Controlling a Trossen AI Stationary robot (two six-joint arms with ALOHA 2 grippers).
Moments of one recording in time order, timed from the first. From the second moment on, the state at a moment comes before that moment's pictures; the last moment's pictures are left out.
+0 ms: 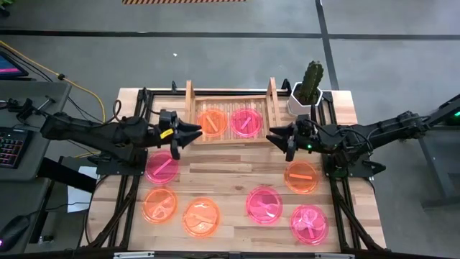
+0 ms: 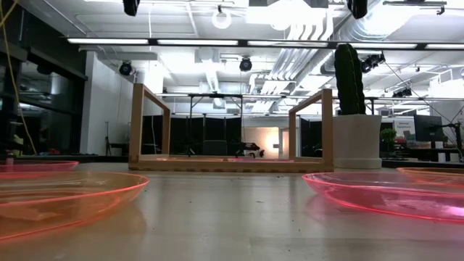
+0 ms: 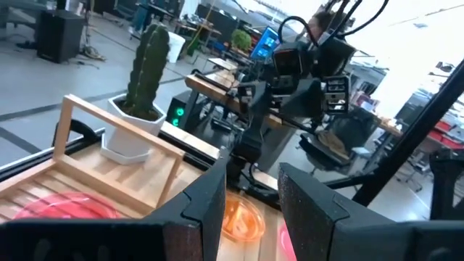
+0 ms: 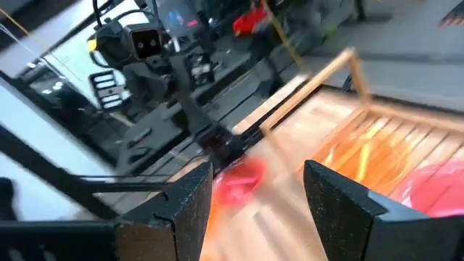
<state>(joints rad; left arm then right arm) -0.16 0.86 0.75 0.11 -0.37 -0.42 0.26 0.94 0.87 -0.09 0.52 0.68</state>
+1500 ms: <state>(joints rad) -0.15 0.86 0.75 0.10 -0.37 -0.44 0.68 1.11 0.44 -0.83 -0.02 2.33</state>
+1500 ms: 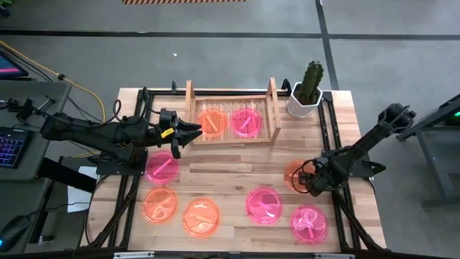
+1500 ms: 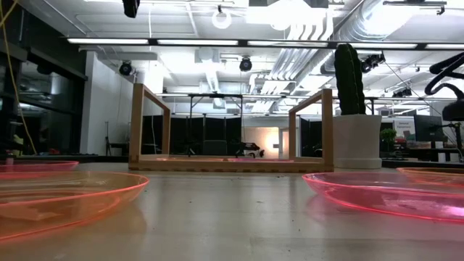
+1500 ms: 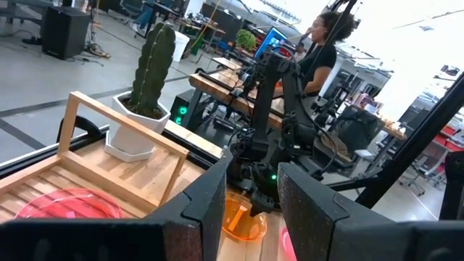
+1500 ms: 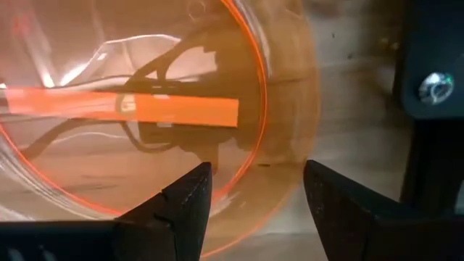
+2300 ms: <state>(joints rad) -0.15 0.86 0.75 0.09 -0.40 -0.42 0.63 1.05 0.55 -0.95 0.11 2.19</state>
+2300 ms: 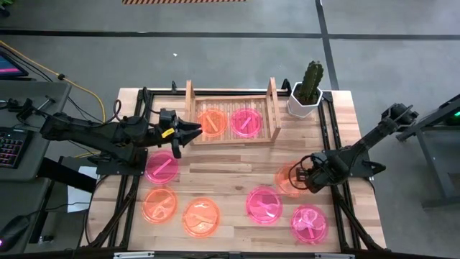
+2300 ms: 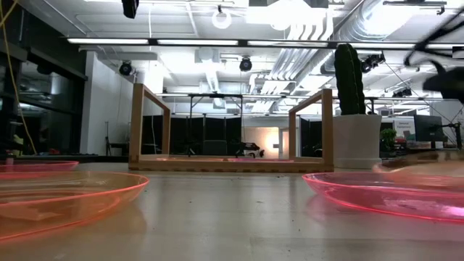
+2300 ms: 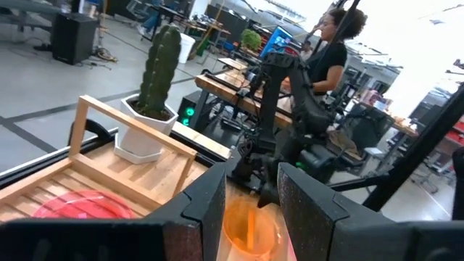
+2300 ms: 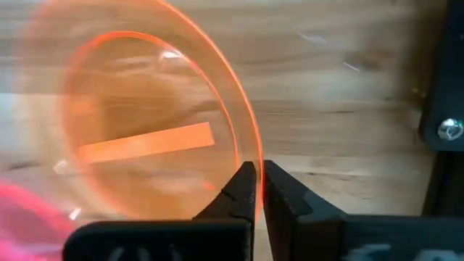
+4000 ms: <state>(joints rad) -0.13 0.86 0.75 0.11 -0.46 -0.42 0.61 0.85 0.22 -0.48 0.28 2.19</state>
